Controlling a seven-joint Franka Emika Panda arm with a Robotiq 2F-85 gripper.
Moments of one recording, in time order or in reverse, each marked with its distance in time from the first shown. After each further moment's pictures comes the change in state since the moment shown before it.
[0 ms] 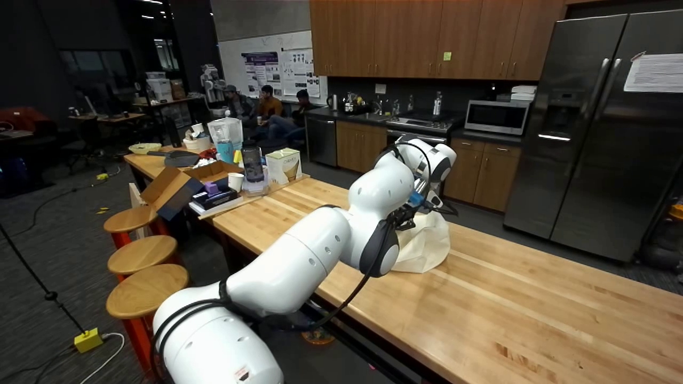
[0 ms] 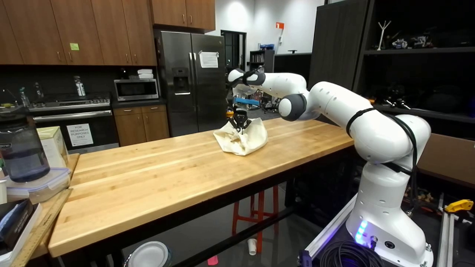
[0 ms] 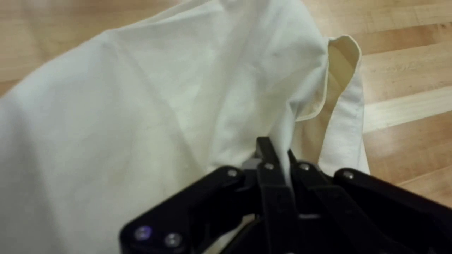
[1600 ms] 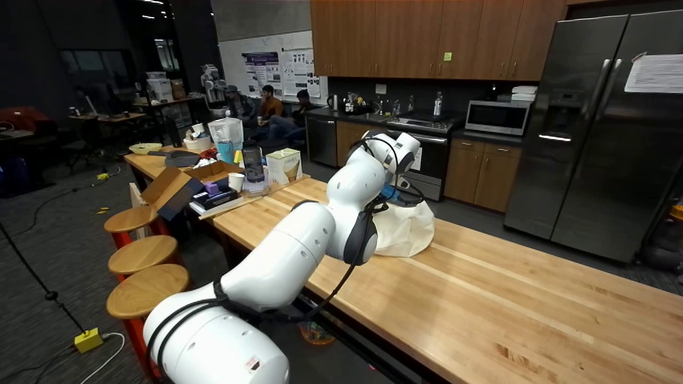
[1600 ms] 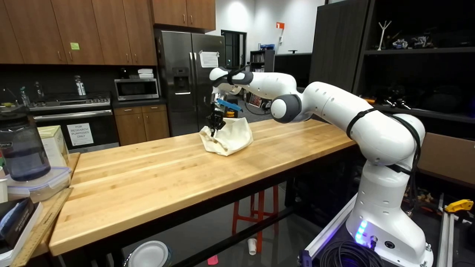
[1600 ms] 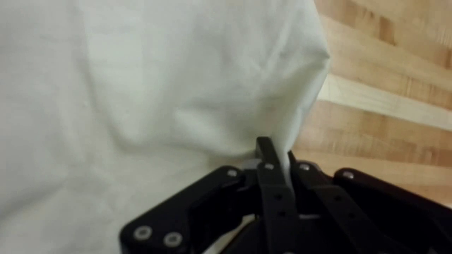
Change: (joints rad) arm 0.158 -0.002 0.038 0.004 0.028 0.275 -0.309
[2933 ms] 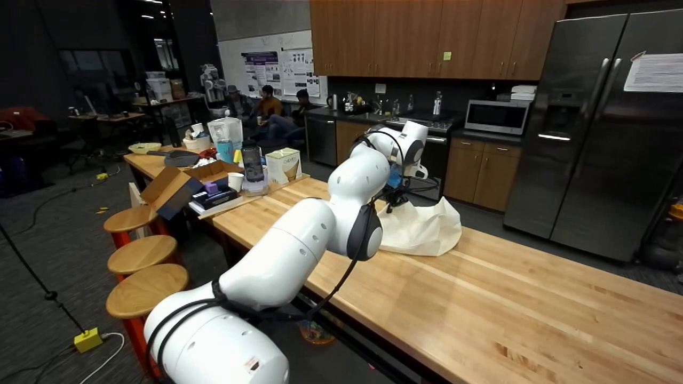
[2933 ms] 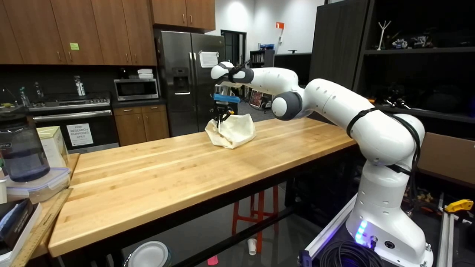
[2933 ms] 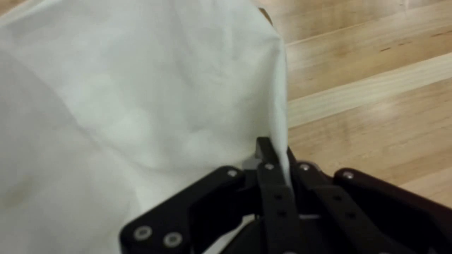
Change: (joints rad) arm 0.004 -0.047 -0.087 0.005 -0.130 0.160 0.425
